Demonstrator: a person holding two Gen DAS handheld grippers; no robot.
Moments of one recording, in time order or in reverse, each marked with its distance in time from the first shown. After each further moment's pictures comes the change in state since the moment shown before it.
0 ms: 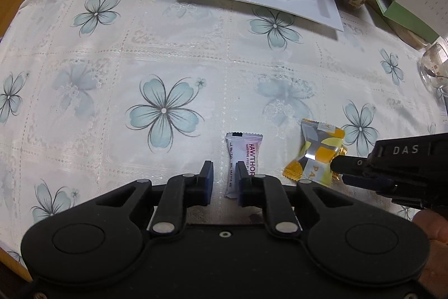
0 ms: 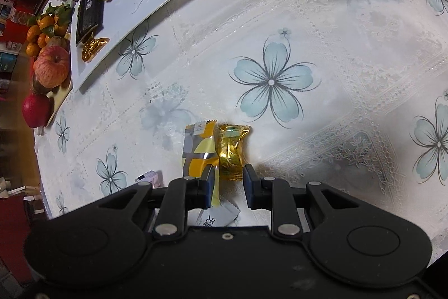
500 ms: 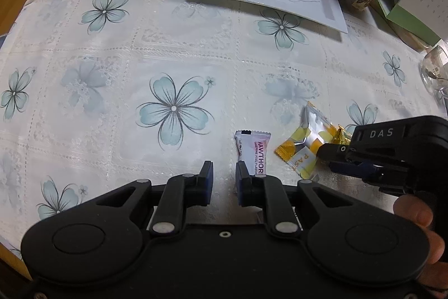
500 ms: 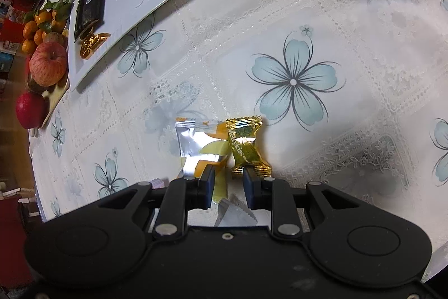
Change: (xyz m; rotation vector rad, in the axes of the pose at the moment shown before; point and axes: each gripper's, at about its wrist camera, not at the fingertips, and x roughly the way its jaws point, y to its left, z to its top) left arm -0.003 0.008 0.000 0.002 -0.001 0.002; right arm 0.019 0.019 0.005 0.005 -0.018 -0.010
